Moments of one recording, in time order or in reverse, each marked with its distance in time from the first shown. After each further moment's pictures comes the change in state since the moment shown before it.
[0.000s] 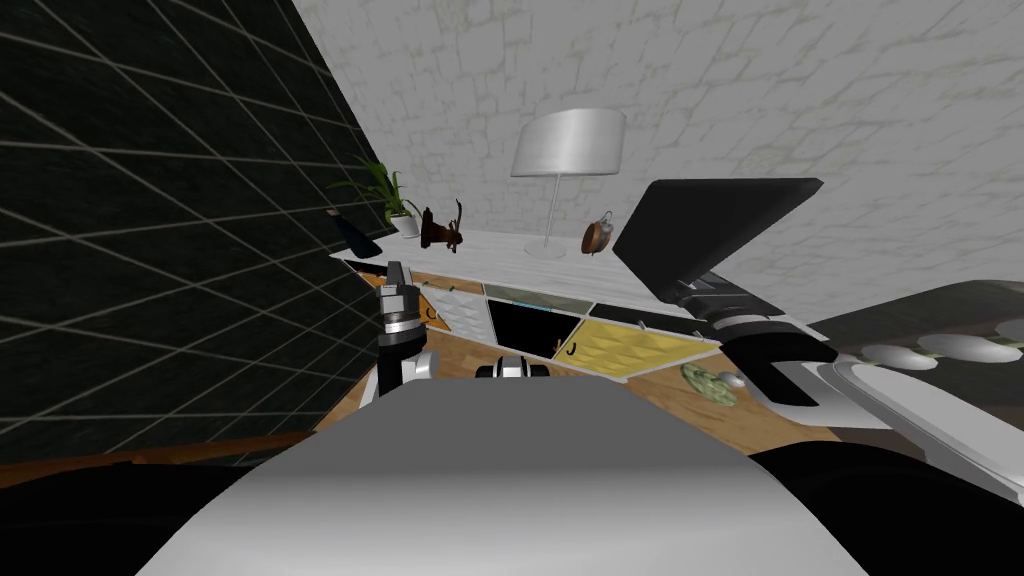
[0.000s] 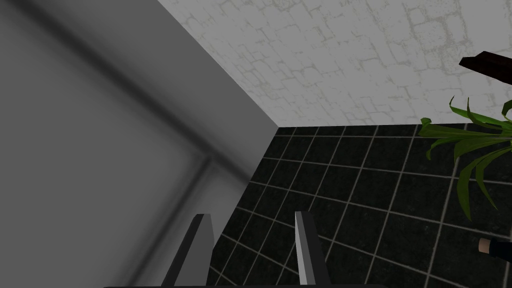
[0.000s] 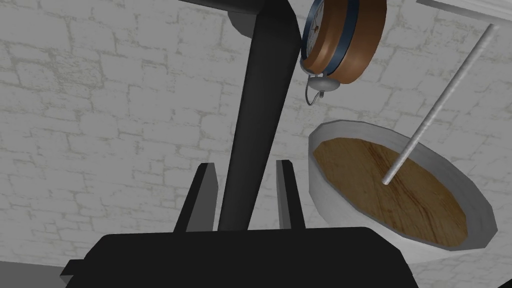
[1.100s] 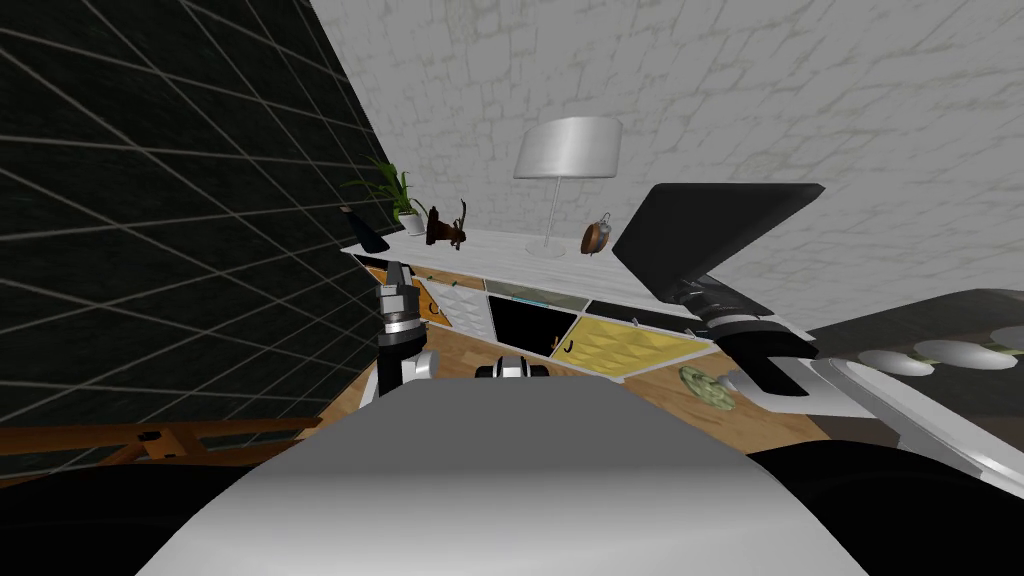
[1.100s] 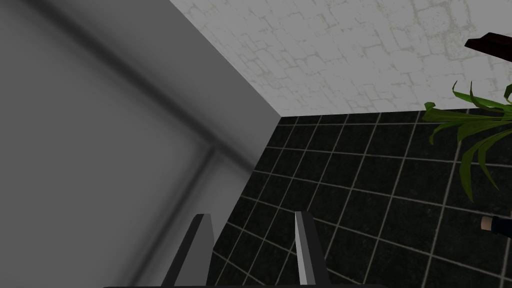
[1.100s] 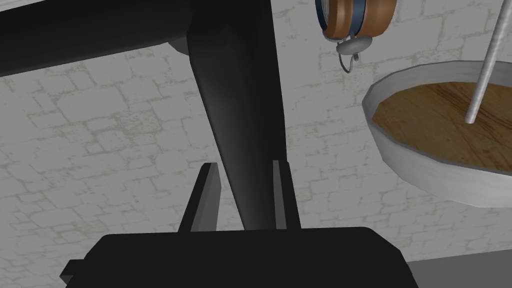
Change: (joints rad) left arm 0.000 0.000 0.000 0.000 0.000 0.000 0.000; right arm -0.097 0.040 0.030 0.082 -0.201 -0.025 -0.161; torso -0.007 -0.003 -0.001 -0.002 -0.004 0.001
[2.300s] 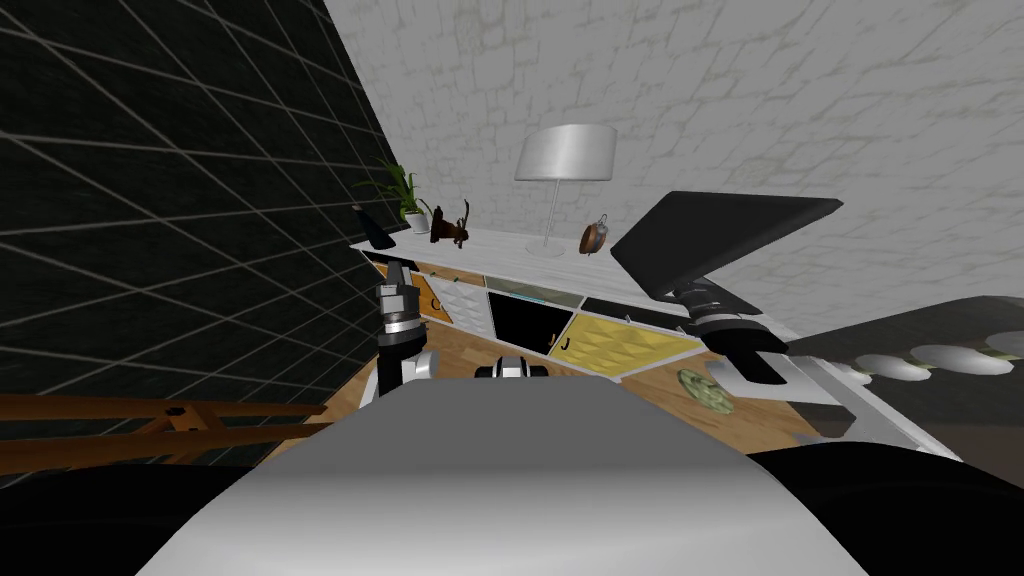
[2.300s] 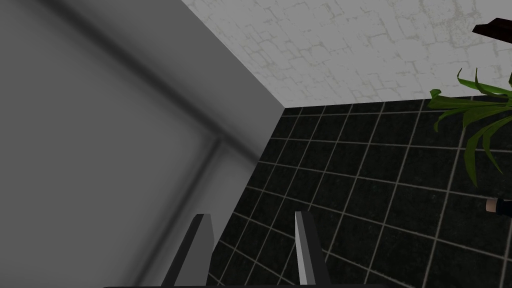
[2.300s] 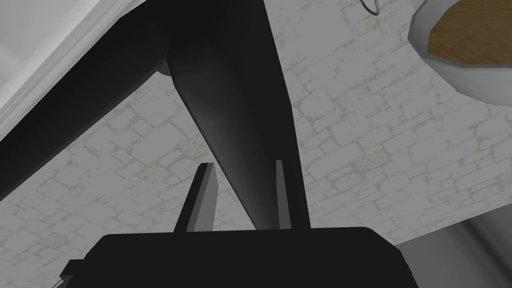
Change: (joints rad) left arm 0.000 0.000 0.000 0.000 0.000 0.000 0.000; right arm -0.122 0.069 0.040 0.080 -0.183 -0.012 -0.143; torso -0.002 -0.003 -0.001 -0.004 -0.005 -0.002
